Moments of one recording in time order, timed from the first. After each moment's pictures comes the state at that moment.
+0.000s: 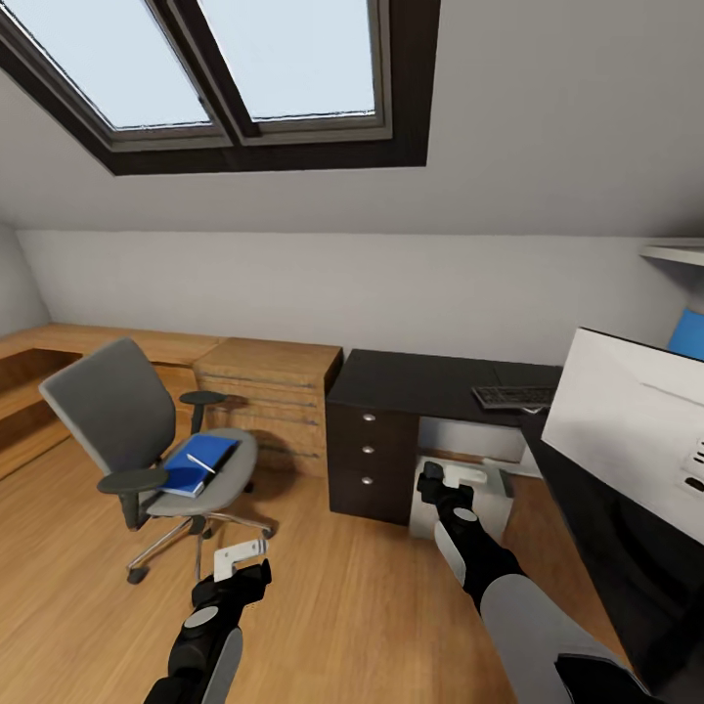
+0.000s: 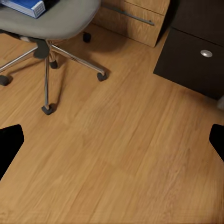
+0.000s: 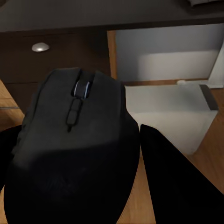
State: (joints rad) left arm -0.14 -0.13 -0.09 -1.39 0.19 0.49 0.42; right arm -0.77 0.14 -0.12 -0.46 0.03 -0.04 -0.21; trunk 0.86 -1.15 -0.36
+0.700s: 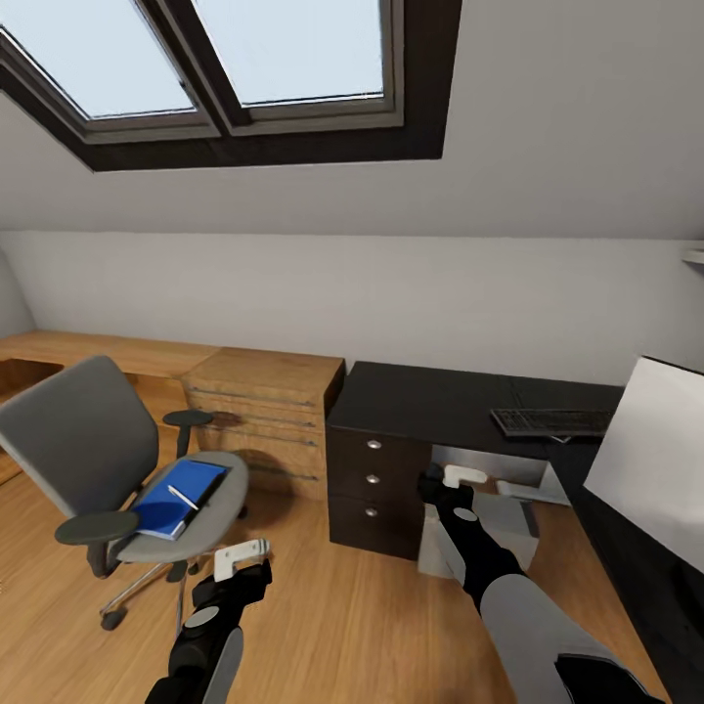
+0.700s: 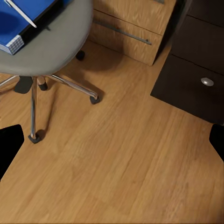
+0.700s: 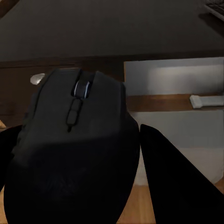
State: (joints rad) left arm -0.14 -0.13 -0.09 -1.39 0.18 0.49 0.42; right arm -0.77 0.14 -0.12 -0.46 0.03 -0.04 -0.21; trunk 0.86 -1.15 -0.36
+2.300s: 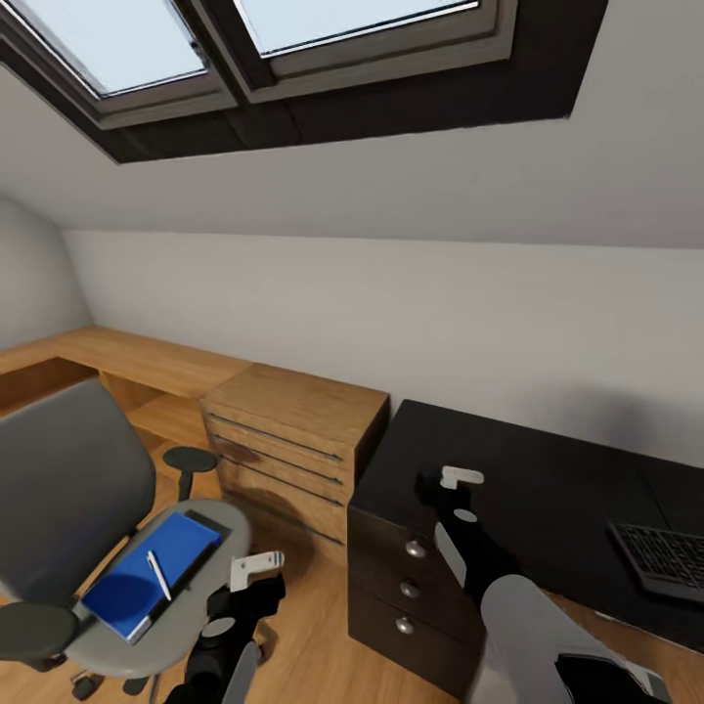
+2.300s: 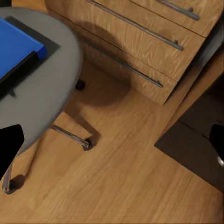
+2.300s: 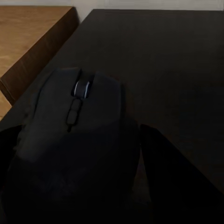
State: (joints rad) left arm -0.14 -0.13 -0.15 -1.32 0.18 0.47 0.42; right arm -0.77 0.14 -0.12 -0.45 0.03 -0.04 -0.17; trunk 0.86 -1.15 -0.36
